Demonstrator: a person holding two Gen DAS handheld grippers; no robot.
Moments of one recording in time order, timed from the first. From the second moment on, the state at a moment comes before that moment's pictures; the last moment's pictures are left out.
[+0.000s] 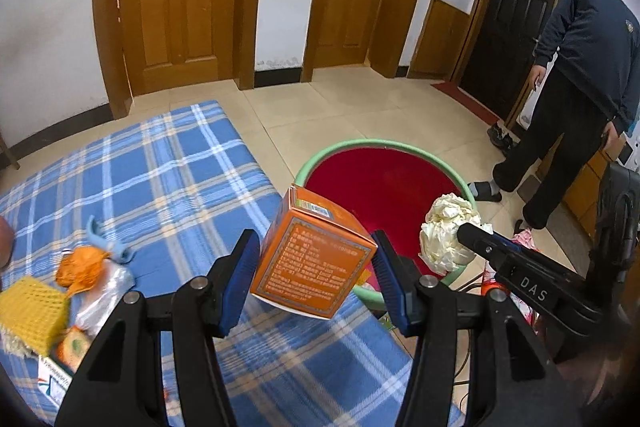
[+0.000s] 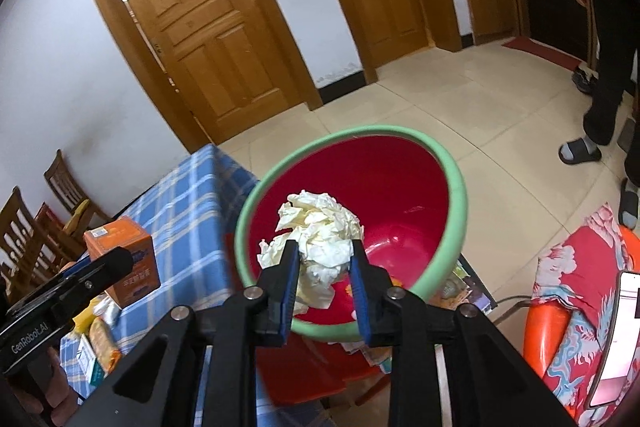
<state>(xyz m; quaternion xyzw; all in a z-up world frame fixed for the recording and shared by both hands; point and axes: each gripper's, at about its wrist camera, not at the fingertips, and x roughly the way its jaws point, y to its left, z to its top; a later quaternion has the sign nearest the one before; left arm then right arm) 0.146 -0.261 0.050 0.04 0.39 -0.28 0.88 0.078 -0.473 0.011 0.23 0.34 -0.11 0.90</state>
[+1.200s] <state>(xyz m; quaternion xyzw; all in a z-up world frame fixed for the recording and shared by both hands) 0.151 -0.277 0.046 0.03 0.37 -0.28 0.88 0.053 -0.492 0.016 0.27 0.32 -0.12 0.90</state>
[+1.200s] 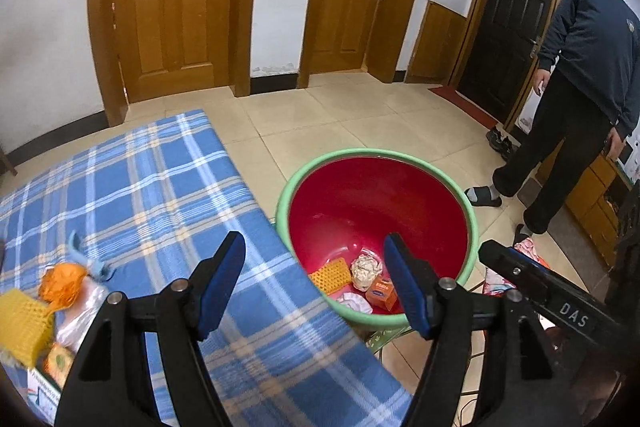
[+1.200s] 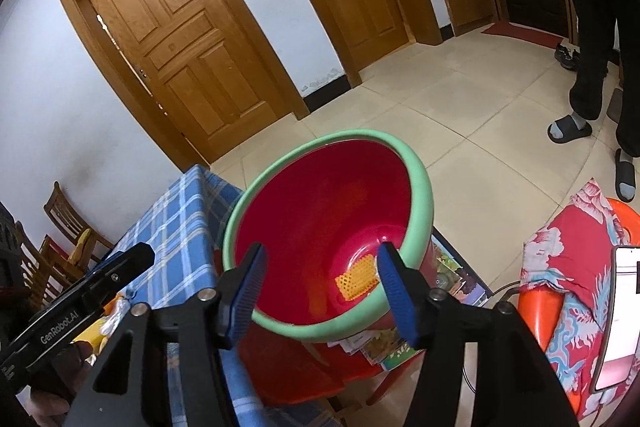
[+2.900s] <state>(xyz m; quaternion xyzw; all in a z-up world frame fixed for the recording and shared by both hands) 0.130 0.024 0.023 0.01 0.38 0.01 0.93 0.082 -0.271 0.017 0.13 0.41 0.07 0.90</state>
